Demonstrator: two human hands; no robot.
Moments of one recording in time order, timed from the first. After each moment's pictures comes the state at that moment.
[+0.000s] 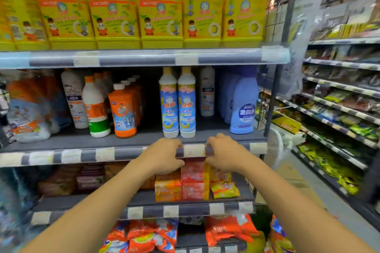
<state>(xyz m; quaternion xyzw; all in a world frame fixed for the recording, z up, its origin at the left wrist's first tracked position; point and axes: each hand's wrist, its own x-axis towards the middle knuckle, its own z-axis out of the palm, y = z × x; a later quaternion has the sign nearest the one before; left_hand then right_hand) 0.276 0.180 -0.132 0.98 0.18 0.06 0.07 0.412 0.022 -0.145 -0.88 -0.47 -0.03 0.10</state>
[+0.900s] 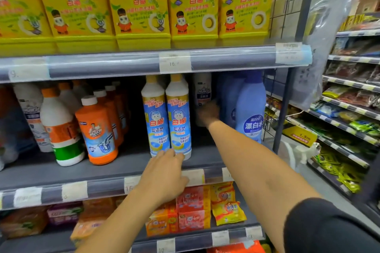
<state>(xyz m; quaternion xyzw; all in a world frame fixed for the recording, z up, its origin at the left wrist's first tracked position) 0.349 0.205 -0.154 0.98 0.16 0.13 0.02 0.599 0.200 -0.118 -0.83 -0.15 -0.03 0.53</state>
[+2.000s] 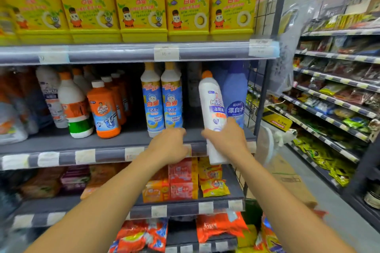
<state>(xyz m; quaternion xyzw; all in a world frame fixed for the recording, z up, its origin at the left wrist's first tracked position) 0.341 0.152 -0.129 0.97 0.20 0.11 0.07 0.443 0.009 -0.134 -0.83 -0.19 -0.01 0.53</state>
